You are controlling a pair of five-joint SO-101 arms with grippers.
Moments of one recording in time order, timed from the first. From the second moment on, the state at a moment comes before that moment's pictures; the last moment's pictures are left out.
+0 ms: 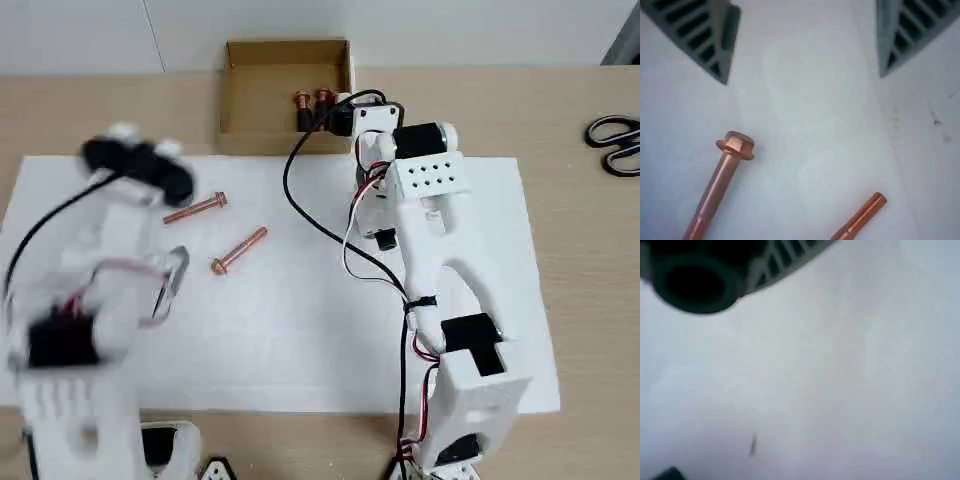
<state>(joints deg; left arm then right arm) -7.7 -43.0 24.0 83.7 -22.6 -14.8 15.7 -18.5 93.4 3.9</state>
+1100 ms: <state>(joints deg) -6.5 48.7 -42.5 87.4 -41.2 -14.6 15.6 -18.5 93.6 3.9</state>
